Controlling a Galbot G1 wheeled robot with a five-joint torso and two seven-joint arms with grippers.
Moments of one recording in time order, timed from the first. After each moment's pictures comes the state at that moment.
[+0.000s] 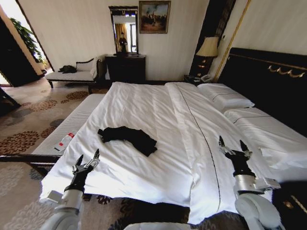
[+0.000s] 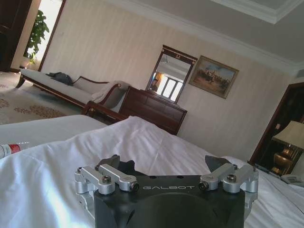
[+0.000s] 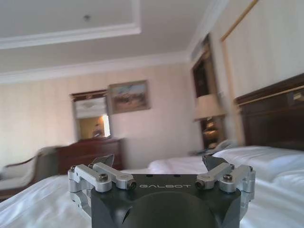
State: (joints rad) left arm 1.87 -1.40 -0.78 -2.40 -0.71 0.02 -0.05; right arm -1.67 1.16 0.84 2.24 0.64 0.07 0.07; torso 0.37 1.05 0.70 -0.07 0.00
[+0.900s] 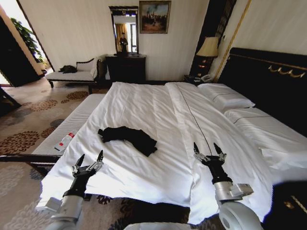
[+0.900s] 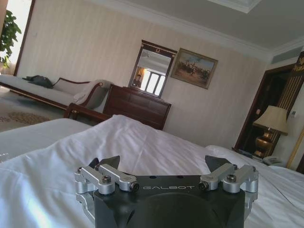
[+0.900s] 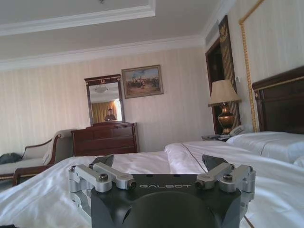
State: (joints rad) left arm 1.93 -1.43 -0.77 -2.49 -0.62 0.09 0.01; right arm -1.78 1.18 0.65 2.35 0.49 0.10 0.20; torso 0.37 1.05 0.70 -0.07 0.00
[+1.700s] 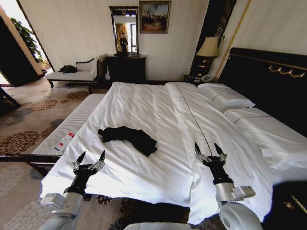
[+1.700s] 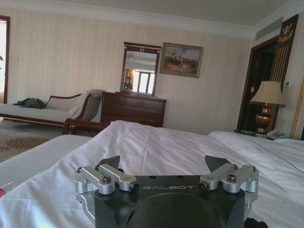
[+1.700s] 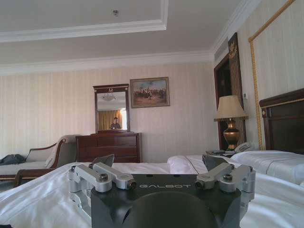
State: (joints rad) left arm 1.90 -1.38 -0.79 -2.45 -0.45 0.08 0.05; right arm -1.79 1.20 0.68 2.31 0.41 0.18 0.12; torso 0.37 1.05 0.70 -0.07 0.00
